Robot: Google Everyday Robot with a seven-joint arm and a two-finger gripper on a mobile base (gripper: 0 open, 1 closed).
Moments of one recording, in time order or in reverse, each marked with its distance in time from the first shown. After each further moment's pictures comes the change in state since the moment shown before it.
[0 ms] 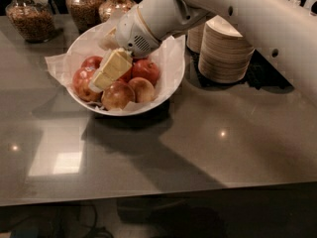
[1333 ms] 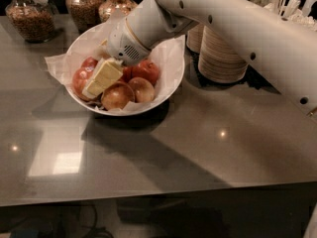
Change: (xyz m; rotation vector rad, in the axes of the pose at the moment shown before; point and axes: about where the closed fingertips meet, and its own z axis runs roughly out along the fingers) arm 0.010 0.004 0.033 -0.062 0.039 0.014
